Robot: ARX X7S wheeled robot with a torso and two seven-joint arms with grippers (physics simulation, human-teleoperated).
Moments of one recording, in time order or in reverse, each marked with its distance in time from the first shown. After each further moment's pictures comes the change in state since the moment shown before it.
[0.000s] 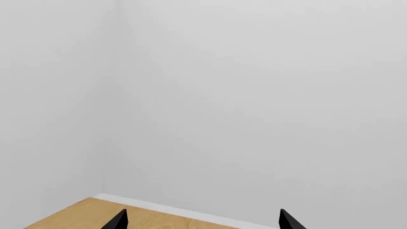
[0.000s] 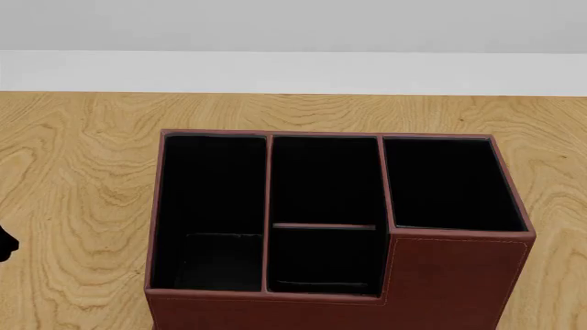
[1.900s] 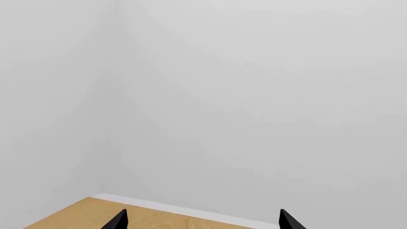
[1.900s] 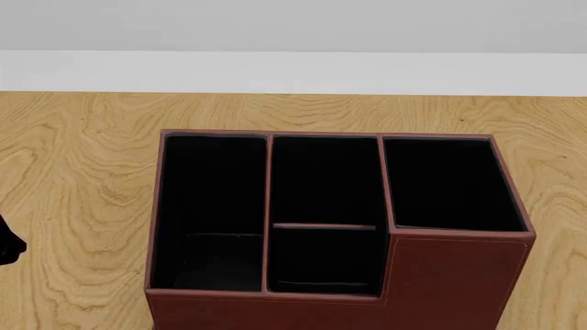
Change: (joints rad) left arm -0.005 0.022 0.003 -0.009 0.033 -0.008 0.022; right arm -0.092 -0.029 0.023 0.527 0.028 -0.500 -0.249
